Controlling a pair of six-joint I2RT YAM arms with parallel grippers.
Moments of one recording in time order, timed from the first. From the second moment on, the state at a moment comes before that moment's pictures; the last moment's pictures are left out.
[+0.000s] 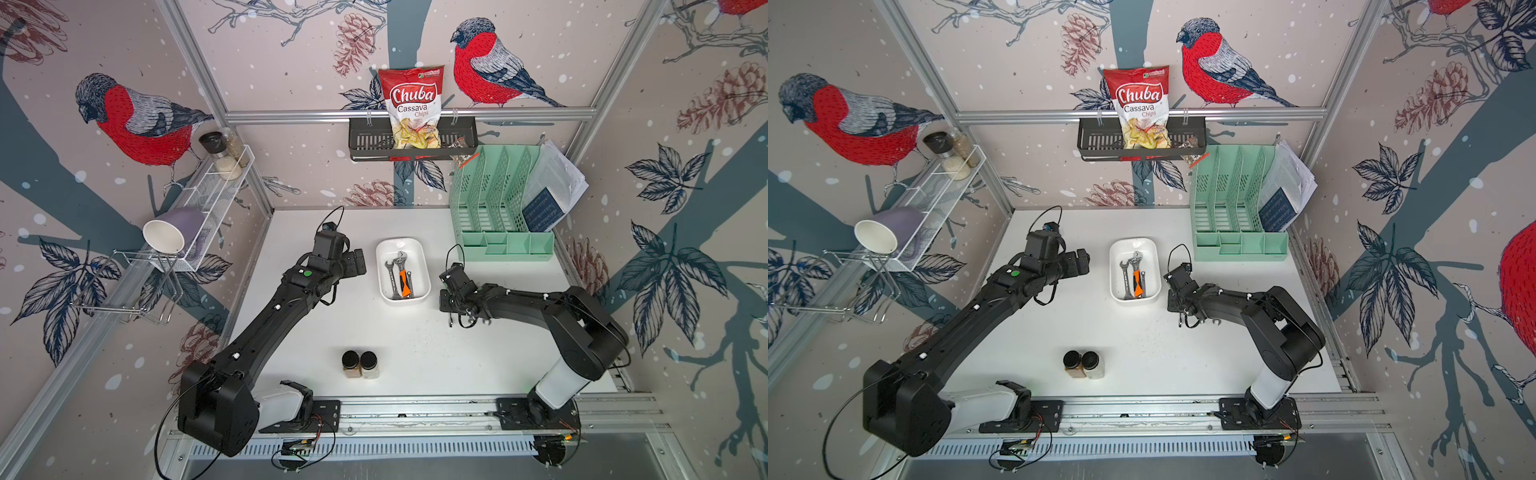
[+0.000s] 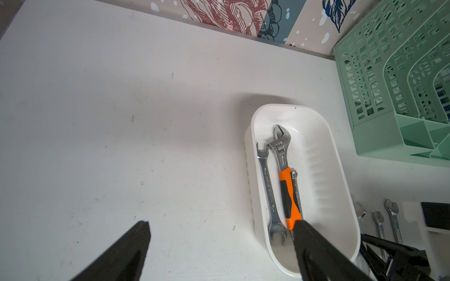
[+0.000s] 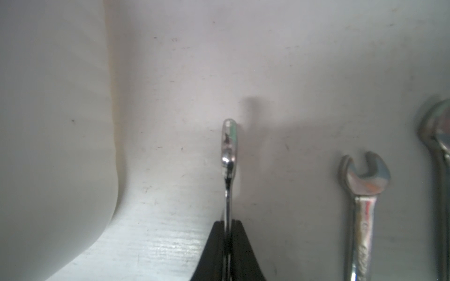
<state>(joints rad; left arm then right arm) -0.36 1.26 1.03 -0.51 -0.11 -0.43 0.69 1.68 0.82 -0.22 0.18 0.60</state>
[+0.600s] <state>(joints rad) -0.36 1.26 1.03 -0.51 -0.12 -0.43 0.67 1.61 0.81 -0.35 0.21 0.60</state>
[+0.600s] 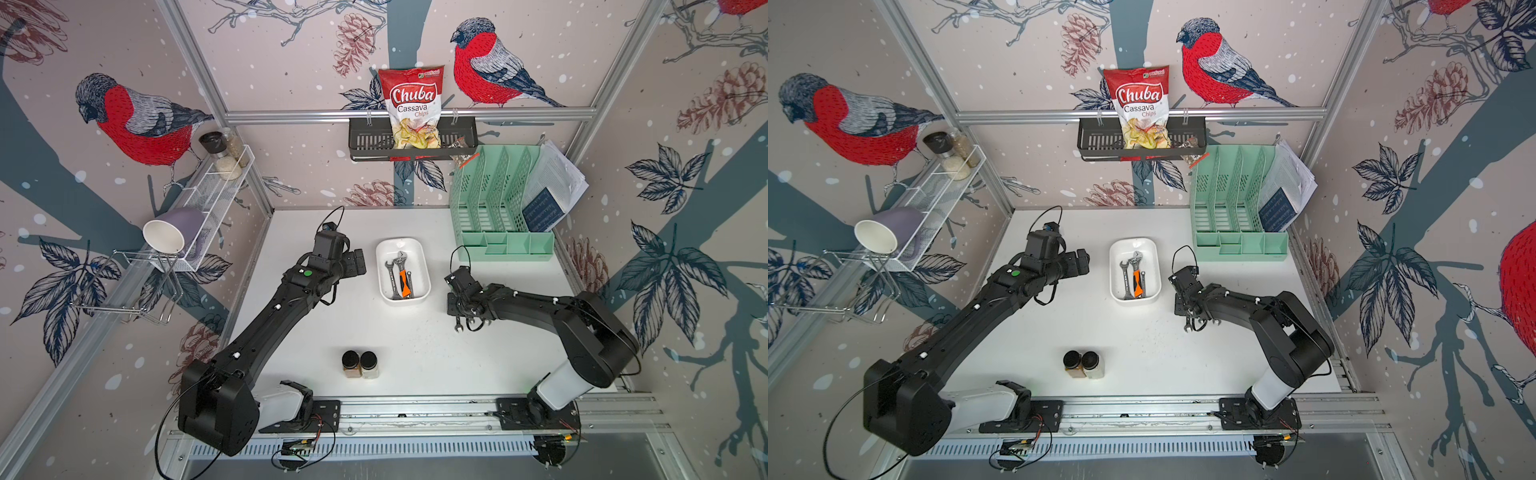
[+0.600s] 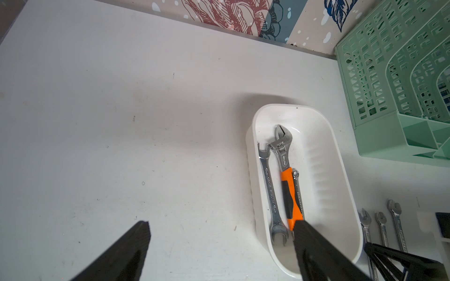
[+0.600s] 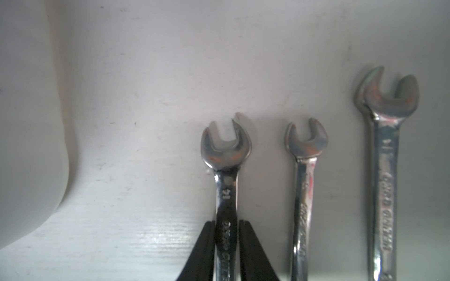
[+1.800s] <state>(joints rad) -0.26 1.51 1.17 -0.50 -0.16 -0.44 0.75 2.21 1.83 -0.68 0.02 0.42</state>
